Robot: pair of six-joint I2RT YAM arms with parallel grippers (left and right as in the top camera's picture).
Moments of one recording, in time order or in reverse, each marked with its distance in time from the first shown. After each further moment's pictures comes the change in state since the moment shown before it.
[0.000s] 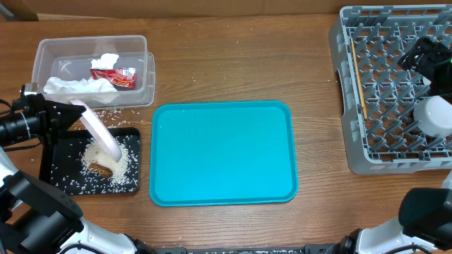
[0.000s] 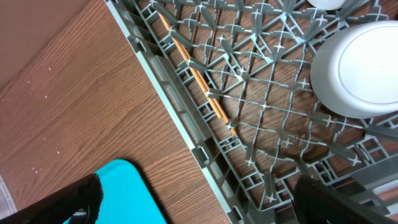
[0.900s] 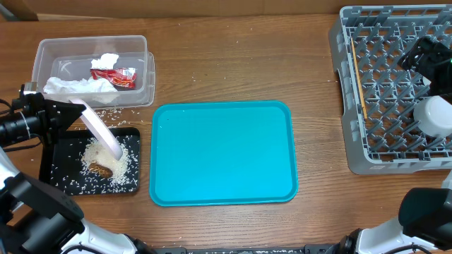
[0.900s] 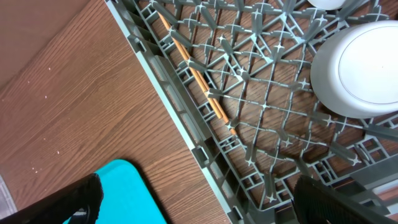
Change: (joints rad) left arm -0.001 -0.014 -0.005 0.000 0.021 -0.003; right arm 0.000 0.000 0.000 0.000 0.000 0.000
